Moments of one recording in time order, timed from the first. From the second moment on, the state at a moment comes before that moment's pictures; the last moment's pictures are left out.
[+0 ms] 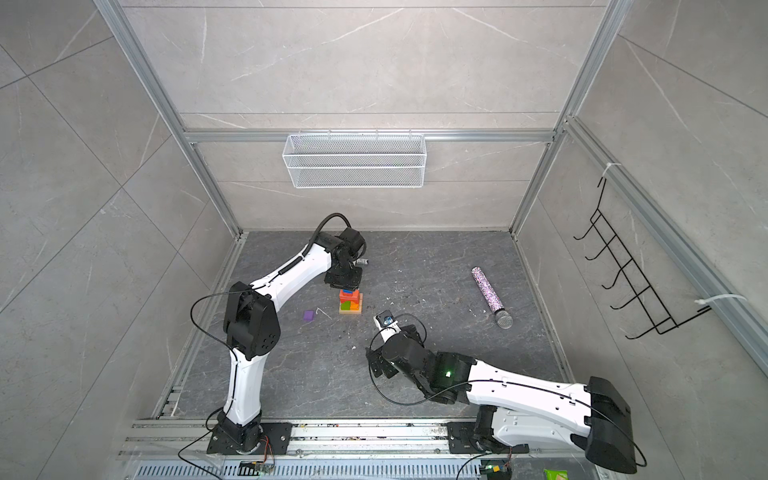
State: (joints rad) left arm -0.59 2.13 1.95 -1.17 -0.07 -0.33; right arm 1.16 1.07 0.73 -0.34 0.43 0.35
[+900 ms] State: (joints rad) left arm -0.59 2.13 1.94 -1.18 -0.06 -0.34; right arm 1.16 1.08 0.73 -0.34 0.43 0.35
